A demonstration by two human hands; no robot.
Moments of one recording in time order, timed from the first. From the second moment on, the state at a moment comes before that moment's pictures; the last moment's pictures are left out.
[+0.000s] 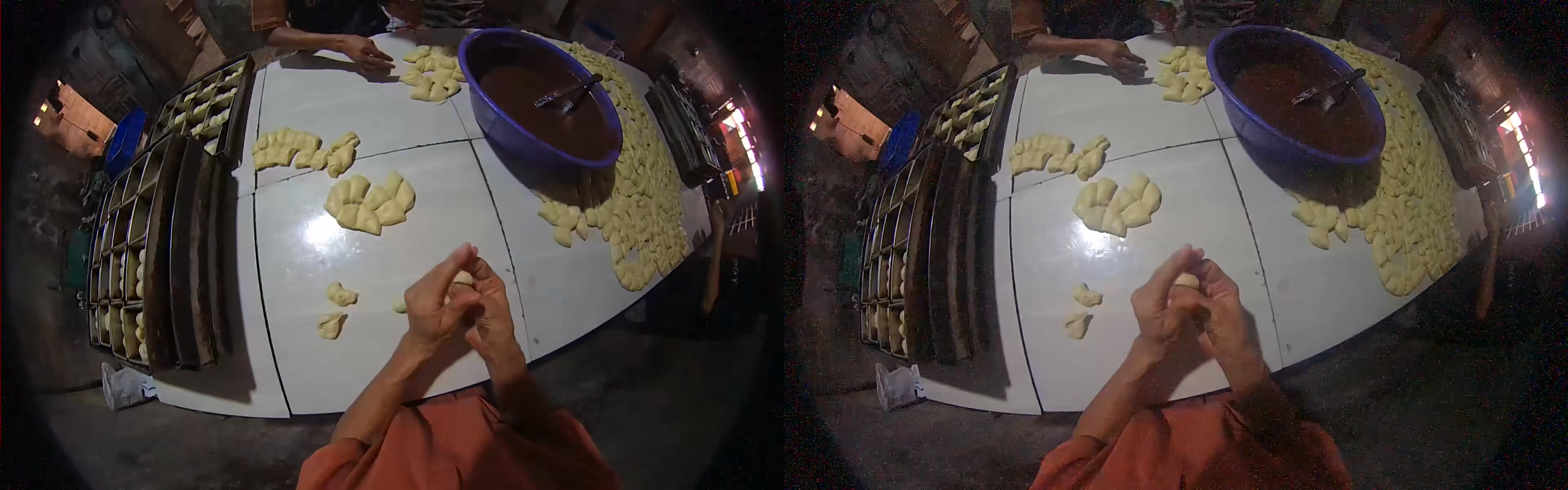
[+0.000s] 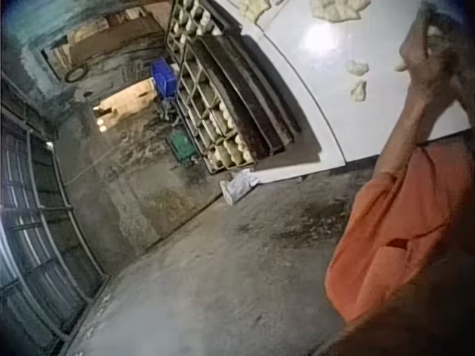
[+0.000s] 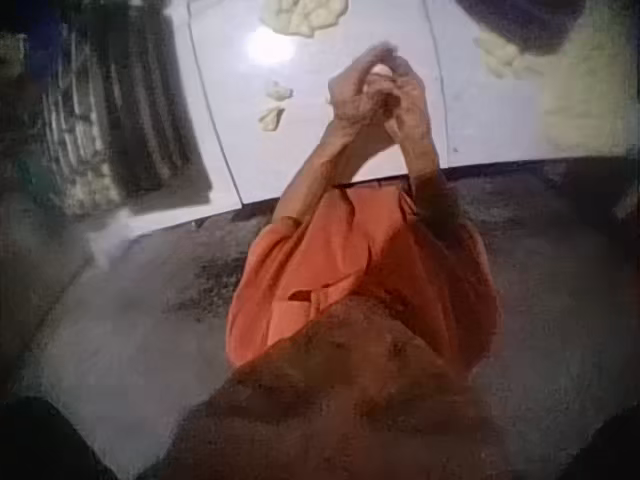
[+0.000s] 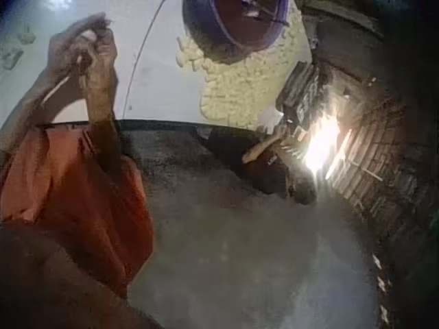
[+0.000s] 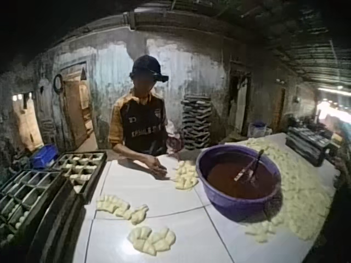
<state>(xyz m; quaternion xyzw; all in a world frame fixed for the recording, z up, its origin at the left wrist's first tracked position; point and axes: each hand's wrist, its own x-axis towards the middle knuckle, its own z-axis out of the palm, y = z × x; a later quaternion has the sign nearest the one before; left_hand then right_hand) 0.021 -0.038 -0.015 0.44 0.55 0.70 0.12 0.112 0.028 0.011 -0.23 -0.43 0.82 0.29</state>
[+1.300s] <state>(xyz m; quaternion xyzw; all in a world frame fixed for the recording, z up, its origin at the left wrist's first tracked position) -0.009 0.005 0.005 0.31 0.62 0.59 0.42 0.076 0.282 0.068 -0.25 -0.59 0.70 0.31</state>
